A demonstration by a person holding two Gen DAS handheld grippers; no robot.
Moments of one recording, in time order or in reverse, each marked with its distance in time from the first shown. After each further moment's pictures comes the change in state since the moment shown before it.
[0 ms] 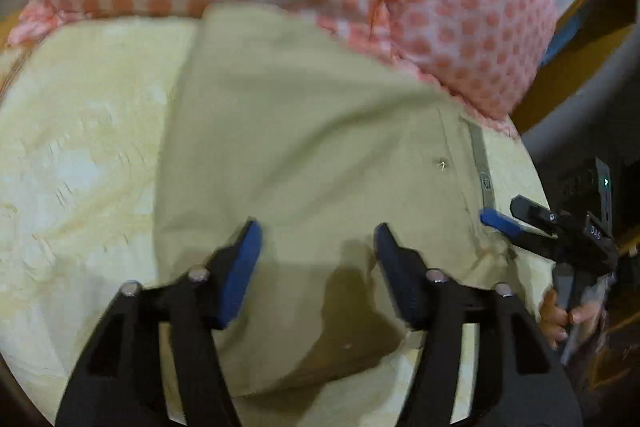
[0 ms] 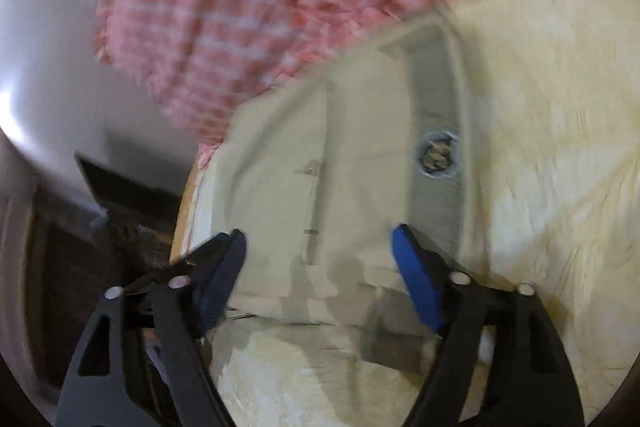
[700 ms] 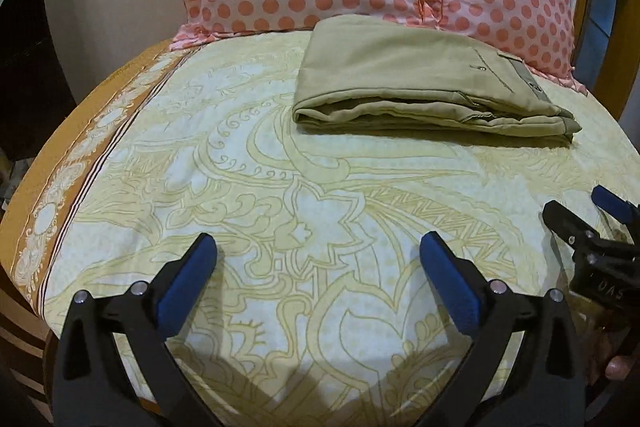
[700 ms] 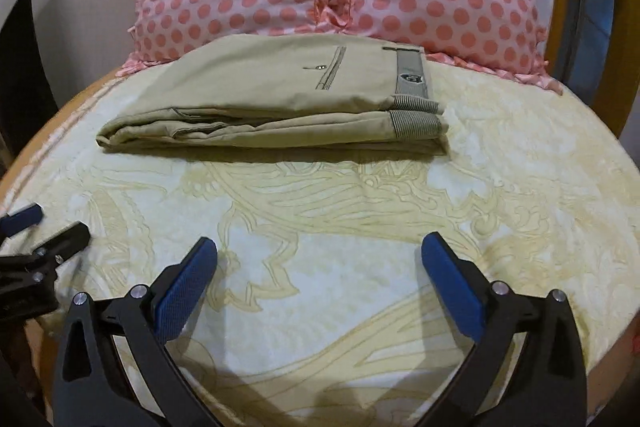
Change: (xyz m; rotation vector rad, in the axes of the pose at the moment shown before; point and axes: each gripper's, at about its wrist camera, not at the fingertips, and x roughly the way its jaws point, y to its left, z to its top) left arm -0.083 -0.031 -0.175 0.078 -0.190 0.470; right arm 0.004 0.082 -0.194 -0.530 -0.295 -0.657
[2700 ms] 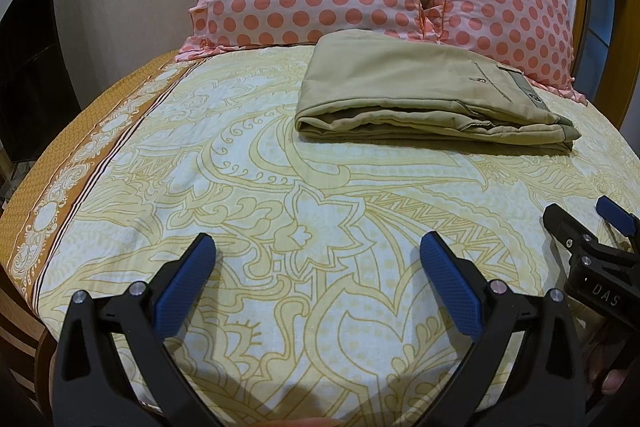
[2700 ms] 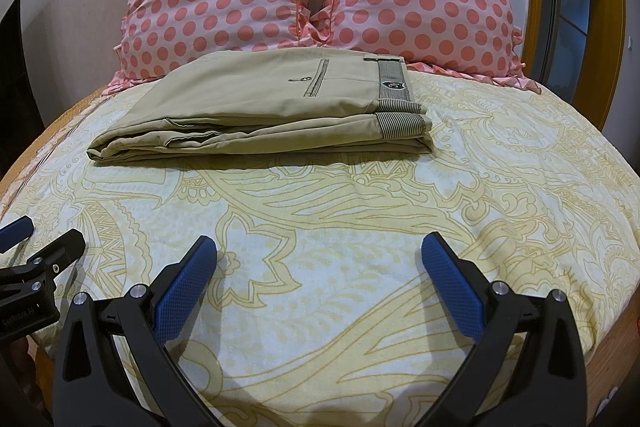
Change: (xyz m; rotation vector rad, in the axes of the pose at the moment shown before) left arm 0.001 0.000 -0.005 -0.008 -0.065 0.005; right arm -0.001 0.001 -0.005 0.042 -0.052 -0.042
